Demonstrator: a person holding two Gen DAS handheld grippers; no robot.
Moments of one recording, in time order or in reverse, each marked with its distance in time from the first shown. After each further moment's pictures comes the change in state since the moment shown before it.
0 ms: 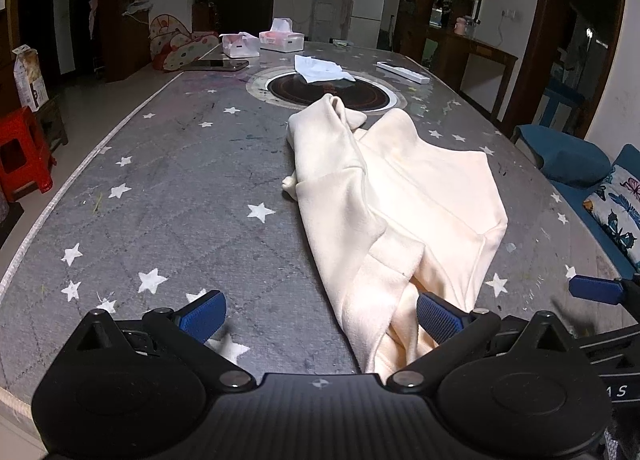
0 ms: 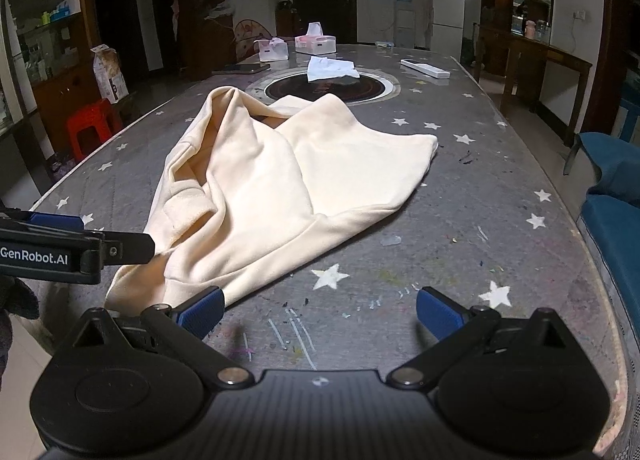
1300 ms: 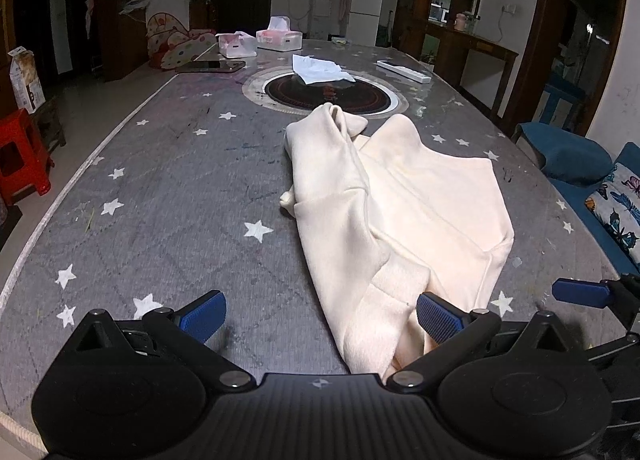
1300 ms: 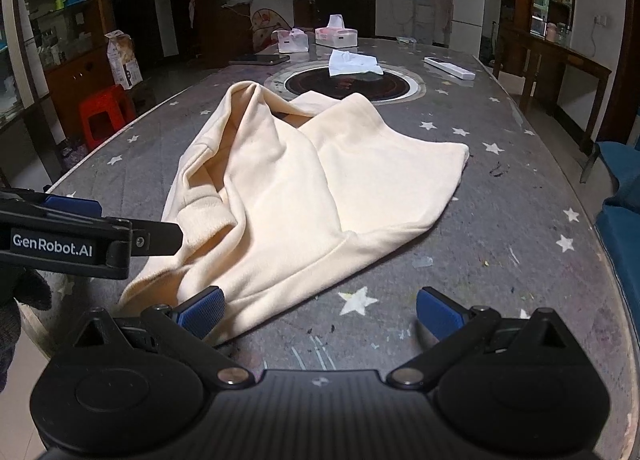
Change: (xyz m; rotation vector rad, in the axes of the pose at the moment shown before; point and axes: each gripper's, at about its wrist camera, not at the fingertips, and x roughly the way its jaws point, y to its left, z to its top) left arm 0.012 0.001 0.020 0.011 0.013 -0.005; right arm 0.018 0.014 0.017 -0.043 0.028 0.035
